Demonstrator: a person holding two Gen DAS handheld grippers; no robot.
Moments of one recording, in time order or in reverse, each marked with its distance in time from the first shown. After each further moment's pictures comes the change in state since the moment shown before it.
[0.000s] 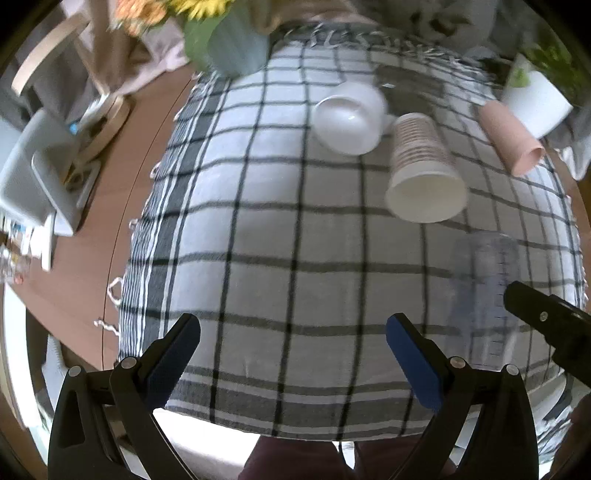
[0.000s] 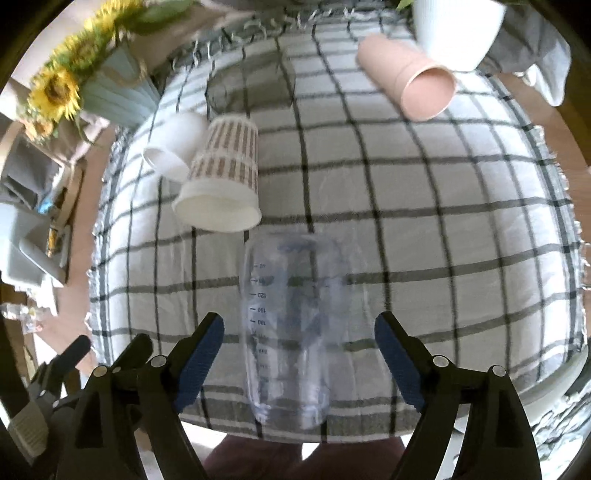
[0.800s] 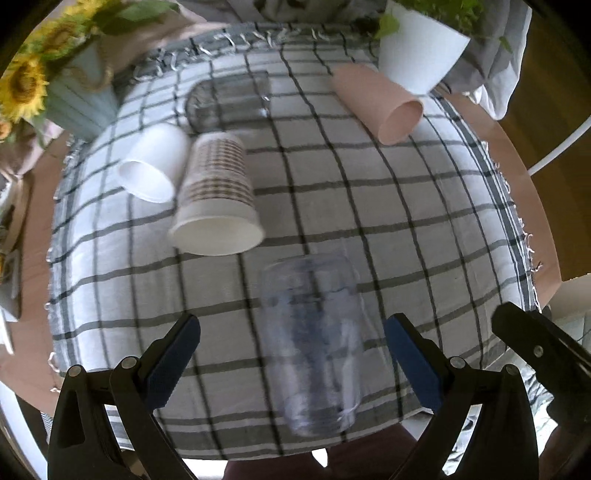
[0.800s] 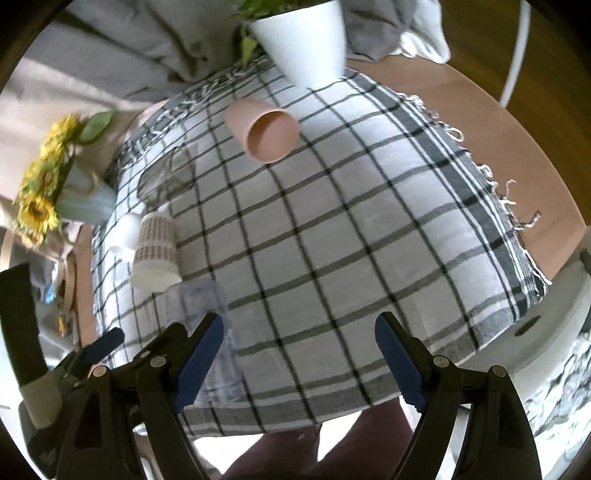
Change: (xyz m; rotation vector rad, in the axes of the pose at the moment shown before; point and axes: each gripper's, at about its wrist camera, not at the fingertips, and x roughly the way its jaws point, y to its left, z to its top) left arm -0.003 -0.133 0.032 0.254 0.049 -0.206; right arm -0.062 -0.115 -0.026 0.297 -0.152 -0.001
